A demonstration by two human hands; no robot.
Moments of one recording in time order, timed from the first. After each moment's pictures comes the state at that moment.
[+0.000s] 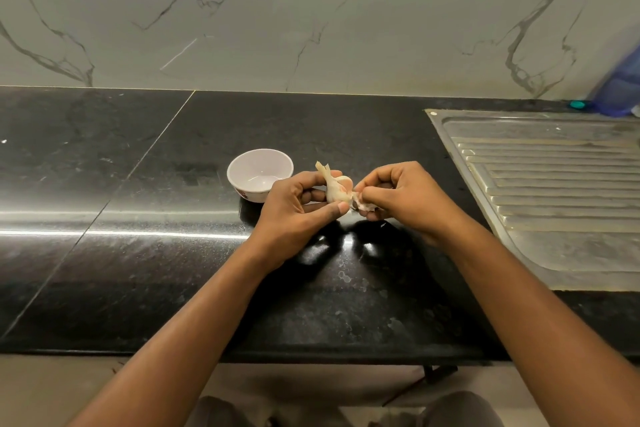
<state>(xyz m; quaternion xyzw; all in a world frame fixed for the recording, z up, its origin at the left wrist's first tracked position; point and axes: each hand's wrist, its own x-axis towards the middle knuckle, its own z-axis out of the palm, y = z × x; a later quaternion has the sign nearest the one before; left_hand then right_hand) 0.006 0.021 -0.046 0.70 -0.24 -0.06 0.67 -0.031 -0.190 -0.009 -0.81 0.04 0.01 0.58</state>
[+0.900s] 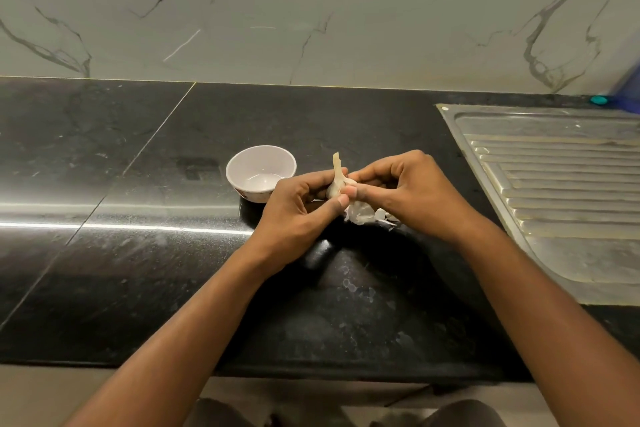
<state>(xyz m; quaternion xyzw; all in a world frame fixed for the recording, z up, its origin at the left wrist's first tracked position) 0.014 0.020 -0.049 0.71 -0.27 -0.04 0.65 -0.019 -0.191 -0.004 -0.88 -0.08 -0.05 0.47</state>
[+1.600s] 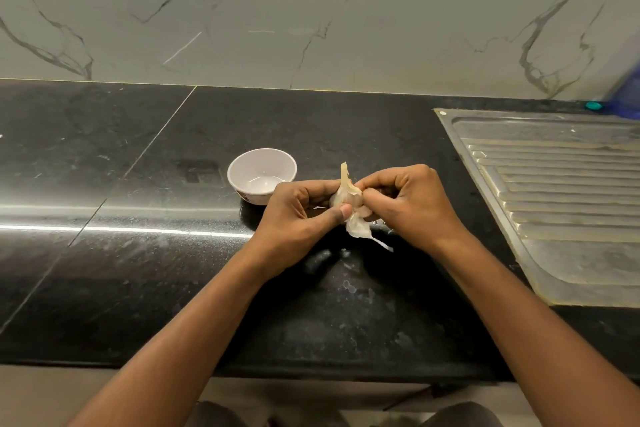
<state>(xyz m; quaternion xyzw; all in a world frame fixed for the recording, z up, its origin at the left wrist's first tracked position) 0.009 0.021 -0.047 0.70 -0.28 -0.06 0.65 -0.026 -0.183 -0.020 -0.87 -0.03 -0.14 0.46</state>
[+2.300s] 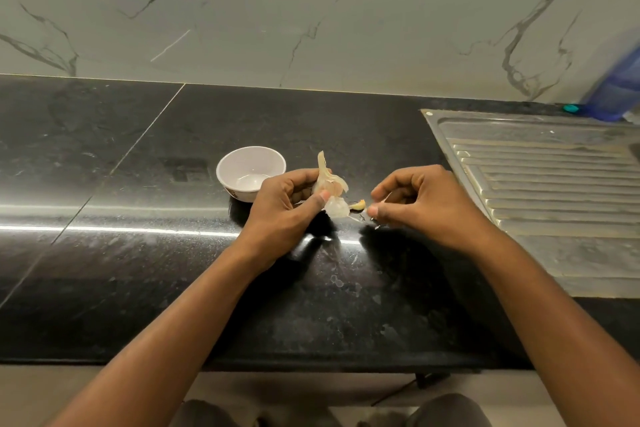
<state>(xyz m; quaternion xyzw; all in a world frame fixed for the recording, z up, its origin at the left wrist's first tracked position) 0.012 0.018 -0.050 0.69 -0.24 -0.05 0.68 -0.050 -0.218 -0.001 -0.89 0.01 -0.03 0.45</state>
